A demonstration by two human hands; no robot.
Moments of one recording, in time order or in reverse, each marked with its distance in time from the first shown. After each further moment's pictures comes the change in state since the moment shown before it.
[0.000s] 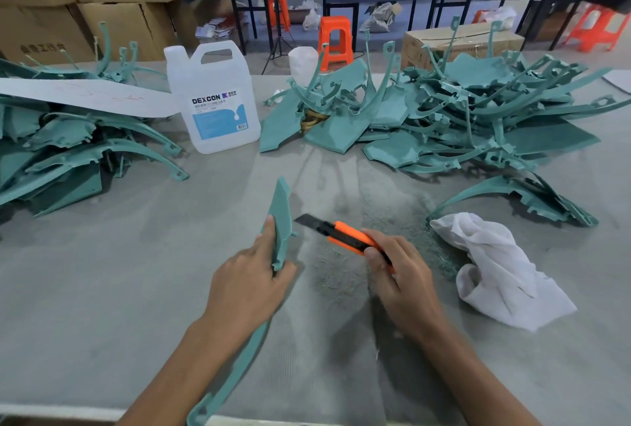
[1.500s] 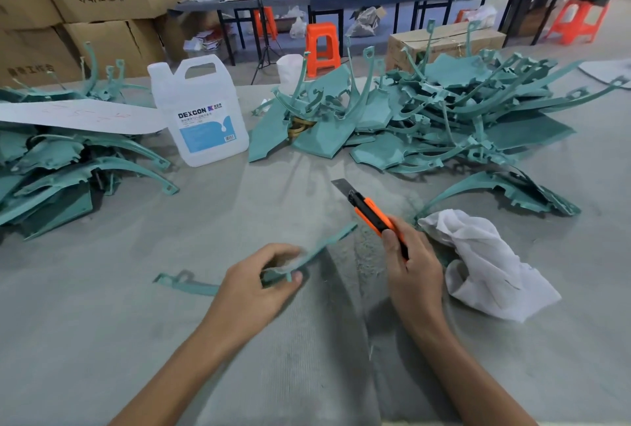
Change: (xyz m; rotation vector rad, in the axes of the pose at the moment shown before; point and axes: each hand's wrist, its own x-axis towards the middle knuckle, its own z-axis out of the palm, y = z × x) left_hand -0.006 0.003 -0.007 -0.609 -0.071 0.167; right_hand 0.007 0.008 -0.005 0.078 0.249 0.295
